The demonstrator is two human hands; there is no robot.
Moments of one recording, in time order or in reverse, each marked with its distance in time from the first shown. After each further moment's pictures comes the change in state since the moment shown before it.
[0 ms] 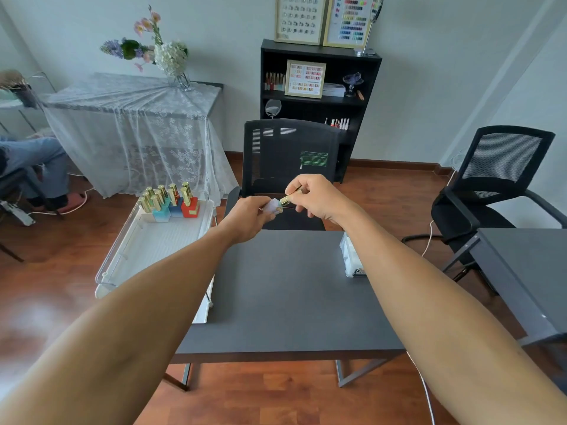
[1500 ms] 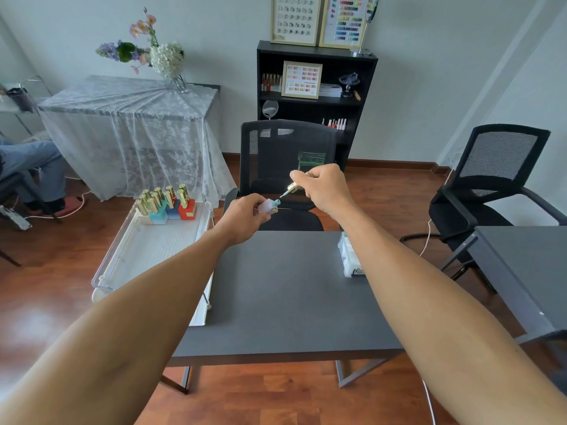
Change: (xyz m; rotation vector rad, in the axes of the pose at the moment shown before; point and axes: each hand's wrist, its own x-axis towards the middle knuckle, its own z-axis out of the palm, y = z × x) left_hand 0.004 -0.008 0.002 -0.024 0.075 -0.046; right_hand 0.000 -0.007 -0.008 0.104 0.371 0.028
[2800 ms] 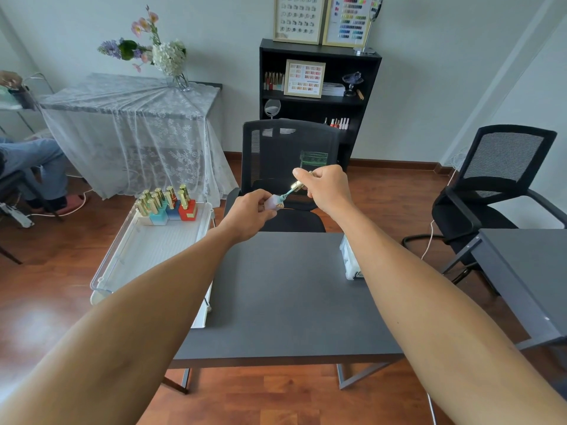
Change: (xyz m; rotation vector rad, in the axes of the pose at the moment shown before) left_hand 0.014 0.006 0.003 -0.016 0.007 0.020; right_hand 0.014 0.010 0.009 -0.025 0.051 0.032
